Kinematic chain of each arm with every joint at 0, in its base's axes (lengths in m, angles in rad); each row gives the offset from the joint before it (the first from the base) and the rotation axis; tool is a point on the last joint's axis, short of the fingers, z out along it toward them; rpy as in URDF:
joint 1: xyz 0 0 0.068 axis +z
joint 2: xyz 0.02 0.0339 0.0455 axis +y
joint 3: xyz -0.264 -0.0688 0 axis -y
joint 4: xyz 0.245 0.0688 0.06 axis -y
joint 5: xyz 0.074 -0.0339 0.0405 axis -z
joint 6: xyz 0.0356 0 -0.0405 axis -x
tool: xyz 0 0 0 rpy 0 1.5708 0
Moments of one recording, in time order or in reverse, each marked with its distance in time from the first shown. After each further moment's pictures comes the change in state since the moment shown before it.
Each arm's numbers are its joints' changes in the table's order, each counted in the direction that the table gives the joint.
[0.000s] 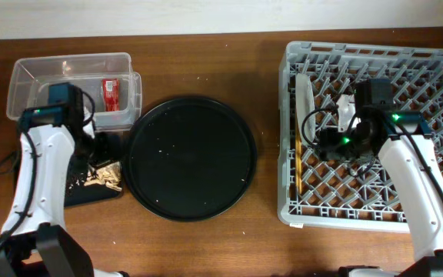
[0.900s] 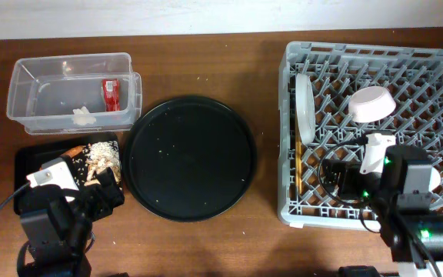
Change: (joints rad) left arm 0.016 -1.004 -0.501 0.380 0.028 0.006; right arm 0.000 -0.639 -0.352 0.234 0.077 -0.037
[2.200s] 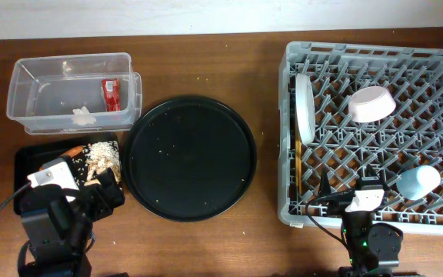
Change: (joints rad) left arm 0.000 0.001 -0.006 0.000 0.000 0.000; right arm 0.000 -0.819 -0.874 0.805 0.082 0.155
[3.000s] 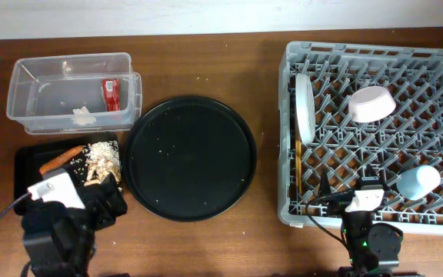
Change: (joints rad) left arm -0.066 -0.113 -0.006 -0.020 -0.041 0.000; right arm 0.000 0.000 0.000 0.000 0.000 0.003
